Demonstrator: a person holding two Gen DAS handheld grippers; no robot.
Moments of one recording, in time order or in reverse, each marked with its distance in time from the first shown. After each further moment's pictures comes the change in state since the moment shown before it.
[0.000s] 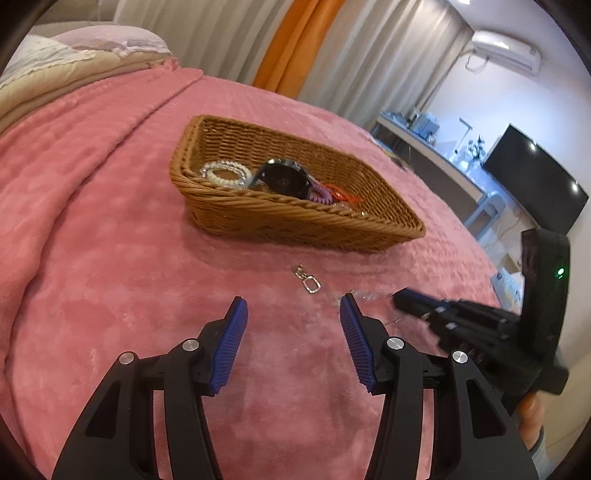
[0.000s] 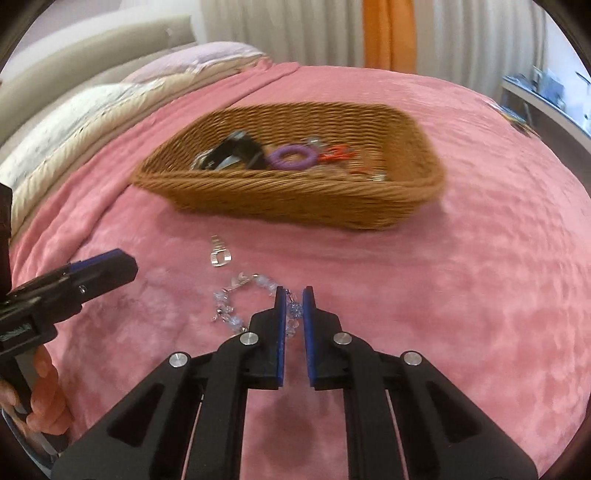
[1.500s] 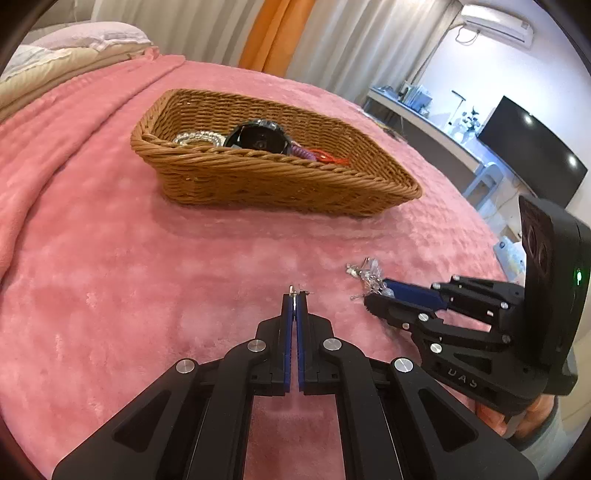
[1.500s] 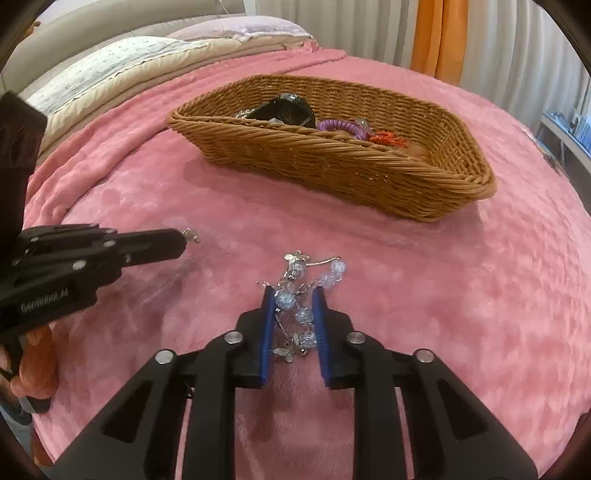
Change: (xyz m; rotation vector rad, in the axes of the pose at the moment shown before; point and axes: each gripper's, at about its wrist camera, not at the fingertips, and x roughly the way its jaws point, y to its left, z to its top) left arm 0.019 -0.011 -0.015 0.053 0.068 -0.016; right arm 0.013 0.035 -0.016 -0.217 0.056 0.054
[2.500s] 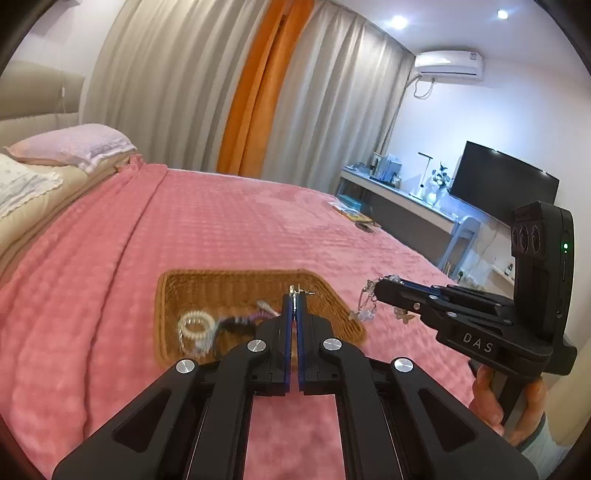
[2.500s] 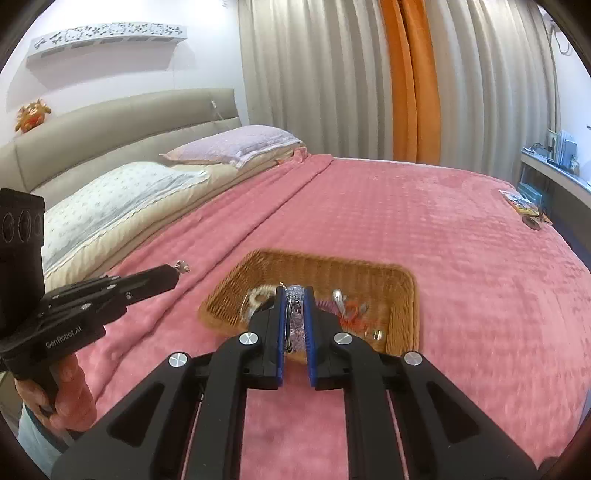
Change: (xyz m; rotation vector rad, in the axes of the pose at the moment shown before) left arm -0.098 -0.045 0.104 0.130 -0.336 -0.018; right arm -0.113 -0.034 0.114 0.101 -0.355 0.032
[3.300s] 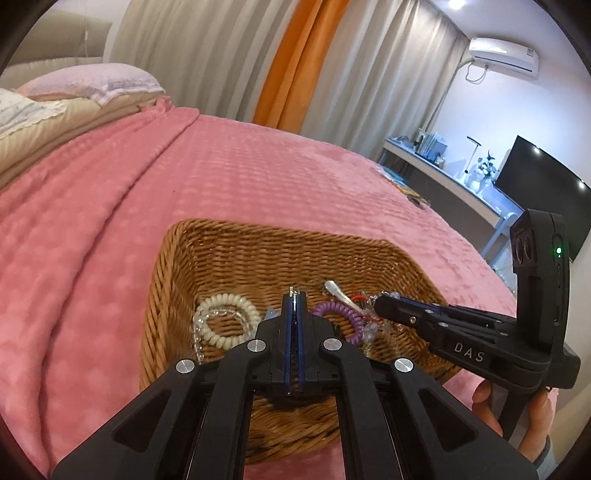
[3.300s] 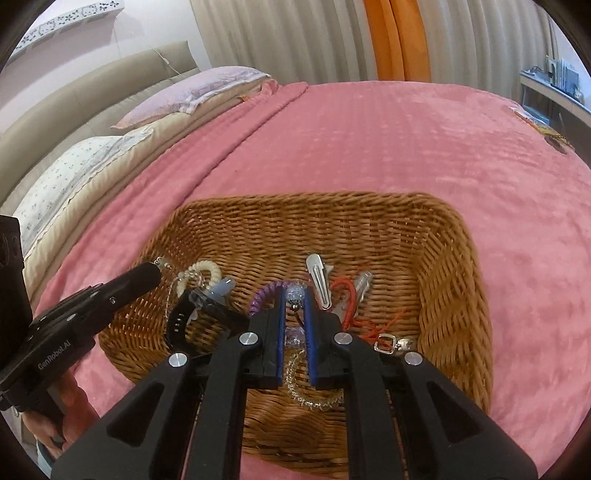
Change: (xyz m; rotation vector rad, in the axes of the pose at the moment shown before) left arm 0.122 0.077 -0.026 -0.116 0.148 0.099; right arm 0.159 -0.052 -0.030 0.169 0.245 0.017
